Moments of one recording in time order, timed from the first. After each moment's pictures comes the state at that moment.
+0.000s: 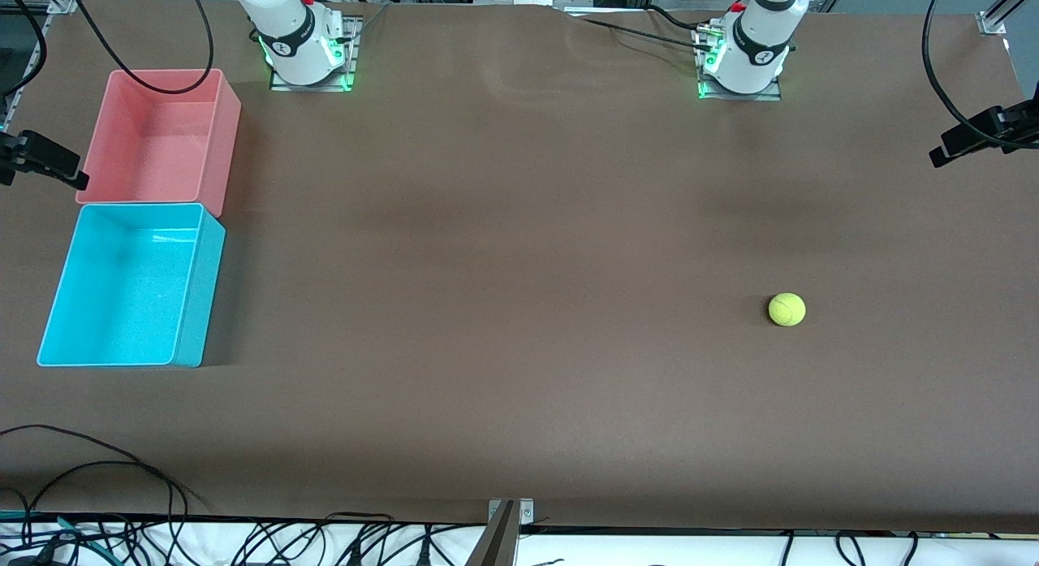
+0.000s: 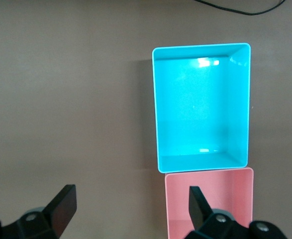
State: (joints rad) left arm 0.13 0.04 -0.05 -1.42 -0.04 1.36 -0.17; right arm -0.13 0.05 0.03 -1.53 -0.03 1.56 -0.05
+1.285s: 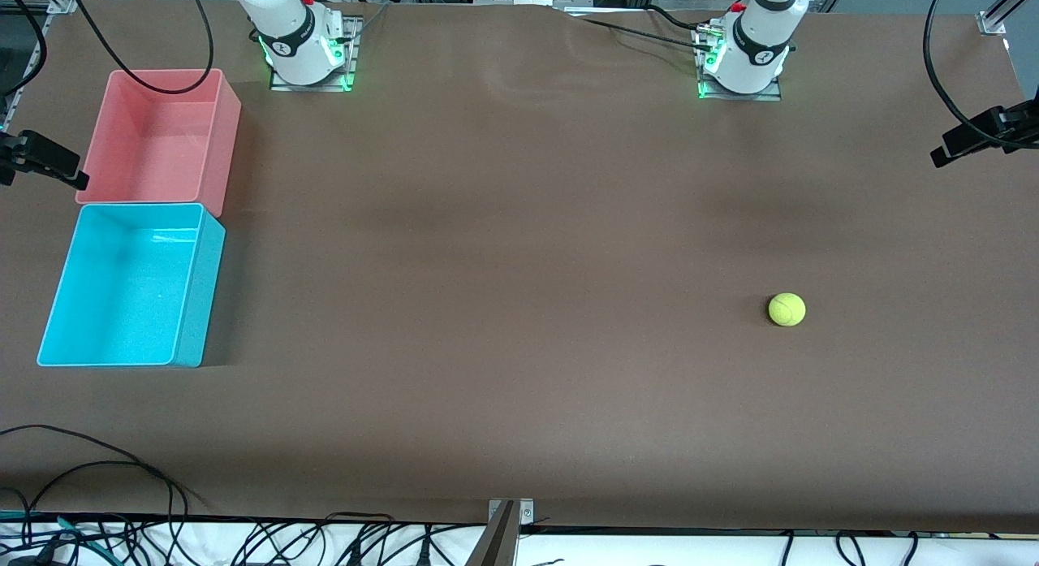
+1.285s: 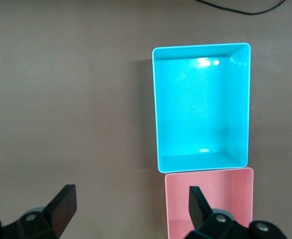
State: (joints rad) left arm 0.13 0.04 -0.05 -1.42 -0.04 1.36 -0.17; right arm -0.13 0.05 0.03 -1.53 -0.03 1.56 -0.05
